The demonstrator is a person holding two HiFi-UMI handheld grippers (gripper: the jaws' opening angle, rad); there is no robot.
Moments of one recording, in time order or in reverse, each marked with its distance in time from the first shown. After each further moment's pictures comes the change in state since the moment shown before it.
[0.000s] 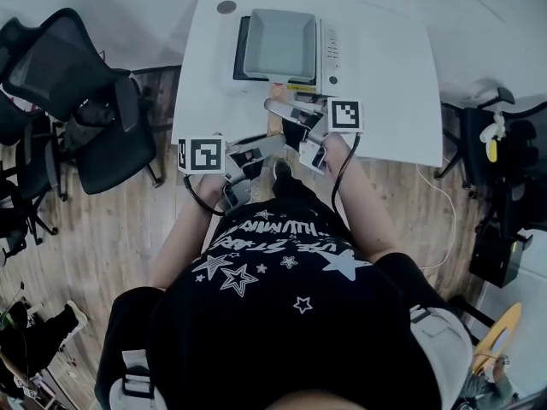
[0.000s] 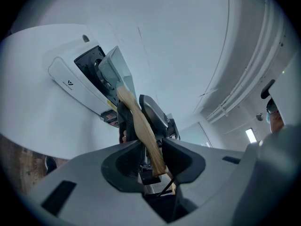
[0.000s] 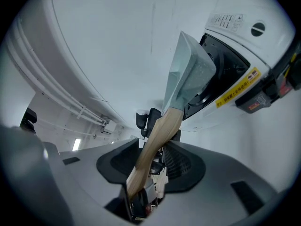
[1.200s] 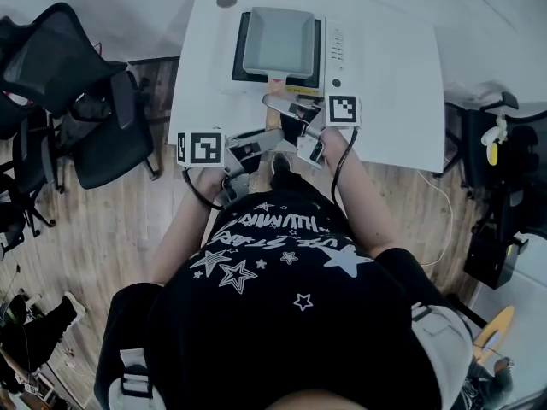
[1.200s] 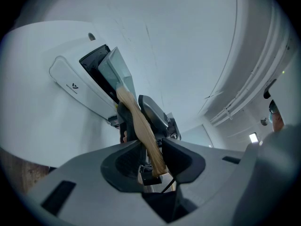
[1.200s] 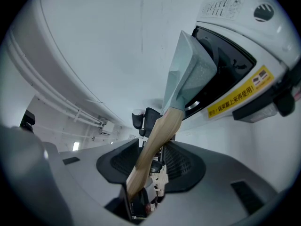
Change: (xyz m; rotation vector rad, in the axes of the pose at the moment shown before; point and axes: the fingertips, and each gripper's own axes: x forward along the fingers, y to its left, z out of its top) left arm 0.000 0.009 -0.001 -0.004 -0.004 0.043; right arm 0.002 -0.009 -0.003 0.021 0.026 -0.001
